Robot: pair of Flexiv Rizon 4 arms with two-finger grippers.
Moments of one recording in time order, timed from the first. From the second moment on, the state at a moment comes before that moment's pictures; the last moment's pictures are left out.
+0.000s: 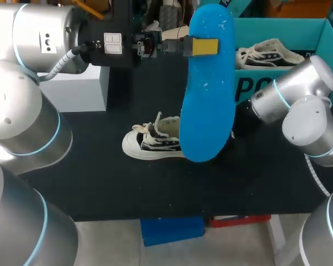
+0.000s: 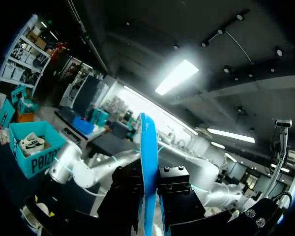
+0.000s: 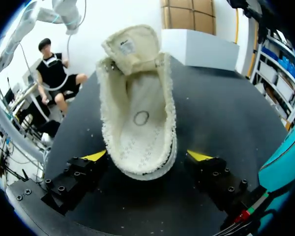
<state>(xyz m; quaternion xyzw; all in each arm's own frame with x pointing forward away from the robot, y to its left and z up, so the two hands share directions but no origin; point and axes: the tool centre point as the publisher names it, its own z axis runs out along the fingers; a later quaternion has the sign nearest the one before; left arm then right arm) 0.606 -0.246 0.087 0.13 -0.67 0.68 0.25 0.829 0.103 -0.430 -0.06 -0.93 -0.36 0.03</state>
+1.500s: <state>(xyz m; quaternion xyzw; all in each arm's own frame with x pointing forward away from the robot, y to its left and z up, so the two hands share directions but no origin) 0.606 -0.245 0.087 0.13 -0.67 0.68 0.25 0.830 0.126 -0.415 -0.03 -1.00 -0.05 0.02</state>
